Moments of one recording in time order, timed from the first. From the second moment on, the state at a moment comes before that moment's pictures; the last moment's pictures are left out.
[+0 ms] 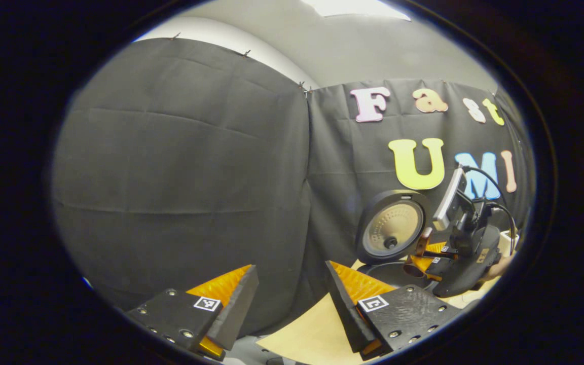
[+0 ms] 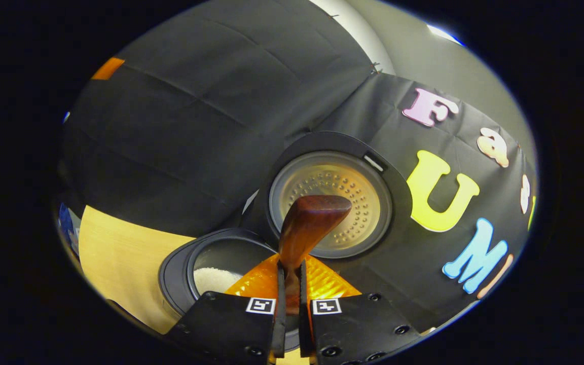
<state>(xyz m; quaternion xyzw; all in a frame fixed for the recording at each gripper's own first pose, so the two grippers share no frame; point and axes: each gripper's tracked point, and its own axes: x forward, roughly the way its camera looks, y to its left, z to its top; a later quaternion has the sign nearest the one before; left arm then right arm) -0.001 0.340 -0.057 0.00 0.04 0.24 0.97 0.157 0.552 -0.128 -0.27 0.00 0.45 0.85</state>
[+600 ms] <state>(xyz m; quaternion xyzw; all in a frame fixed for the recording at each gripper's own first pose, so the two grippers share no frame) 0.022 0.322 -0.042 0.01 0.03 0.21 0.98 0.178 0.519 -0.126 0.08 0.23 0.41 0.88</state>
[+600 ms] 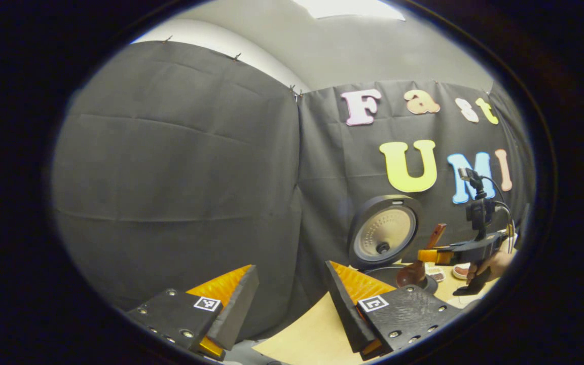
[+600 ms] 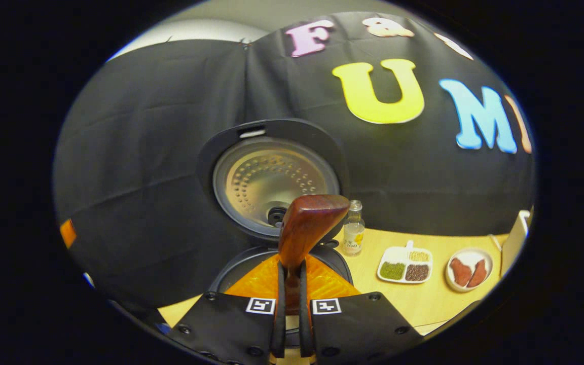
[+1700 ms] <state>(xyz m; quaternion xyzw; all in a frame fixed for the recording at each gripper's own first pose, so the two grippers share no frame) 0.086 0.185 -0.007 -0.02 0.00 0.10 1.00 0.242 0.259 -0.078 0.27 0.23 0.24 0.90</state>
